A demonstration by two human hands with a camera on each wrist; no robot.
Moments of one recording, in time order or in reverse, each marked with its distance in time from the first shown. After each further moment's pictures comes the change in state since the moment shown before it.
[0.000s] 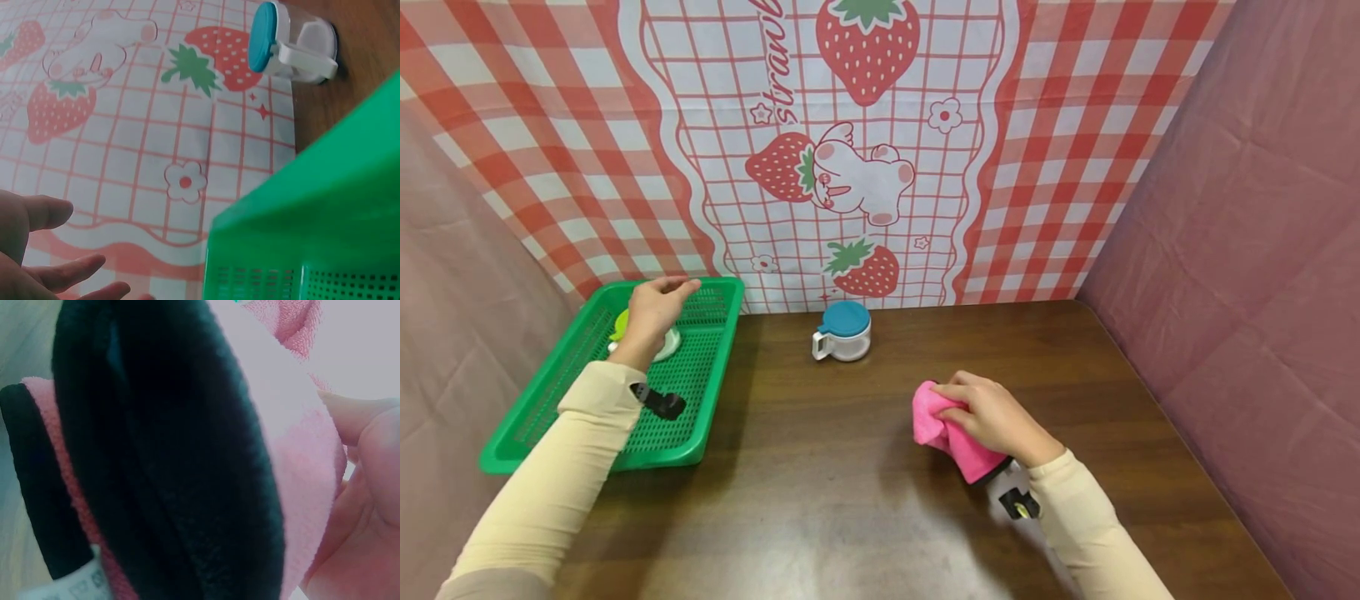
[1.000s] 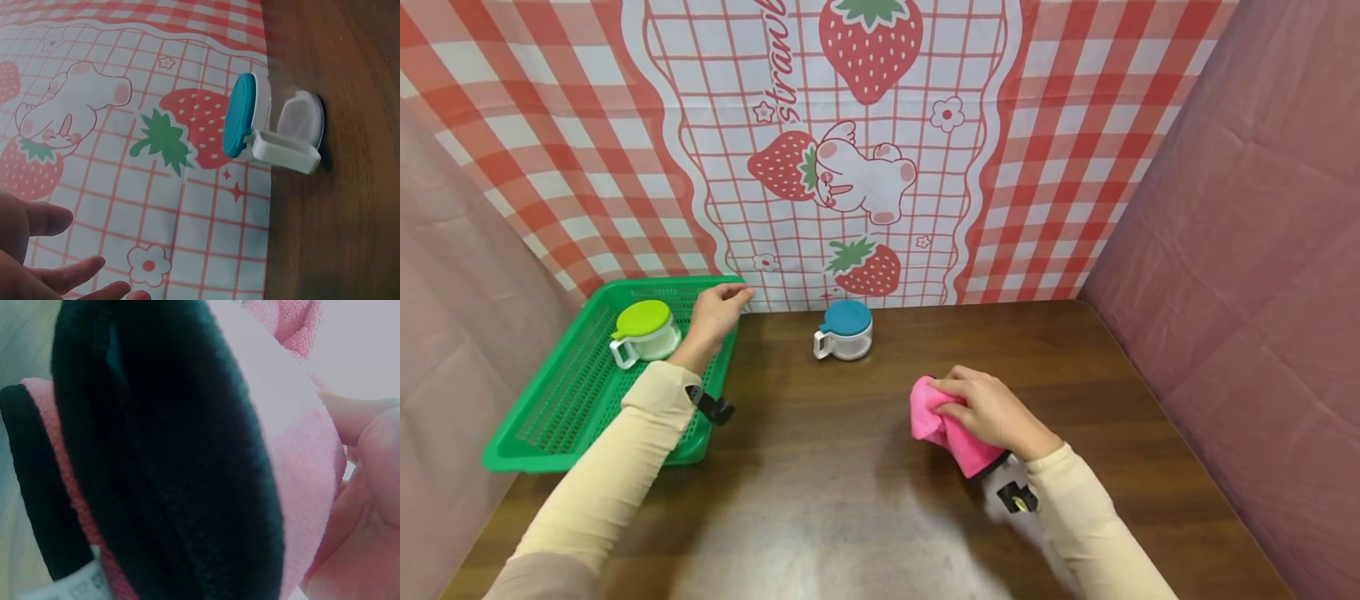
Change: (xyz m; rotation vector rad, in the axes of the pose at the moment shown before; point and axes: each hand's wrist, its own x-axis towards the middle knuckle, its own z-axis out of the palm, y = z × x) left_hand -0.010 0.015 0.061 -0.049 -0.125 0.039; right_hand 0.006 -0.002 -0.002 -0.003 -0.018 0.006
